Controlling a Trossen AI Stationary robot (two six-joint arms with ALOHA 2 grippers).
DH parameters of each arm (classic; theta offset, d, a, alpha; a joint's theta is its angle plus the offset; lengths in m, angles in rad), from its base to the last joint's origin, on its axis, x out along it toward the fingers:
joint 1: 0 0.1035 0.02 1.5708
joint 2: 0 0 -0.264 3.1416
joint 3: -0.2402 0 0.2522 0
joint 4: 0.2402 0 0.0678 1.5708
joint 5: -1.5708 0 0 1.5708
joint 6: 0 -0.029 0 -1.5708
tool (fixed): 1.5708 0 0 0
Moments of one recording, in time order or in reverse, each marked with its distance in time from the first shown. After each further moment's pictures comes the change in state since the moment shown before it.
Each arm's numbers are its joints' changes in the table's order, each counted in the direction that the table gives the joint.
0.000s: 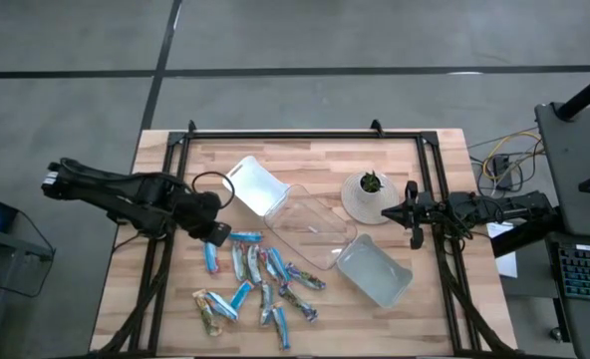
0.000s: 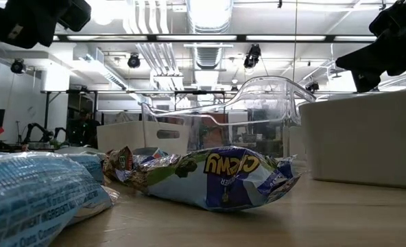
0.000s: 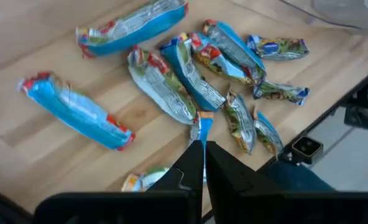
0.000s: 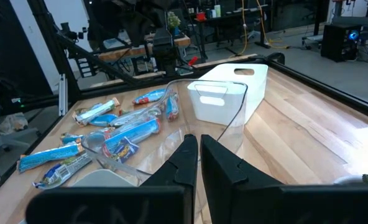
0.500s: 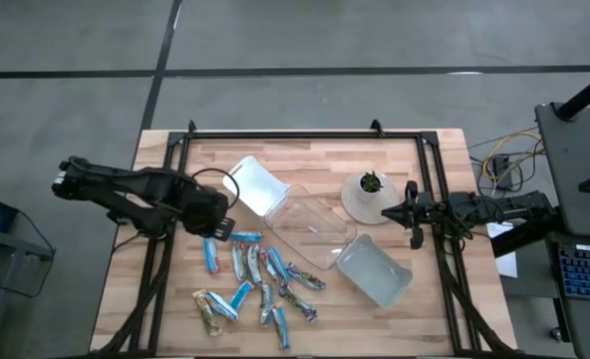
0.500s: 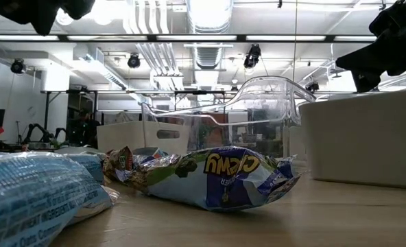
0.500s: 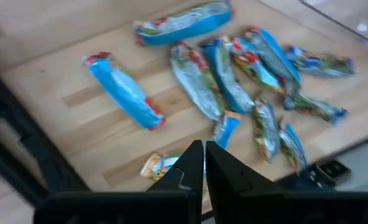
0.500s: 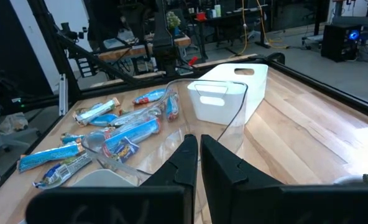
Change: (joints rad) left arm 0.004 -0.172 -0.253 0.309 0.045 0.105; right arm 0.000 0.000 0.000 0.000 0.000 0.000
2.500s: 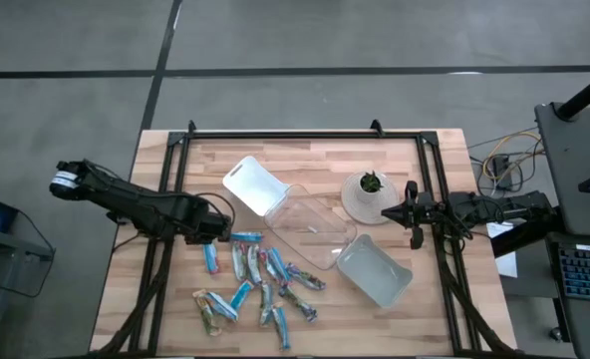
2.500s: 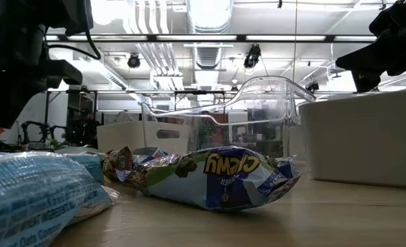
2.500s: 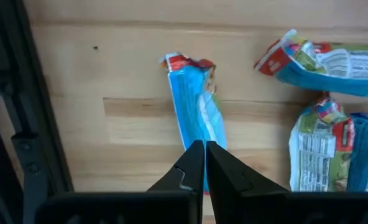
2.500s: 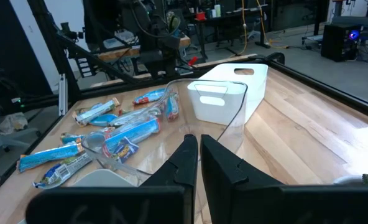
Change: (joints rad) left arm -0.005 0.044 0.537 -0.293 0.018 0.354; right arm 0.000 0.000 0.000 0.000 0.000 0.000
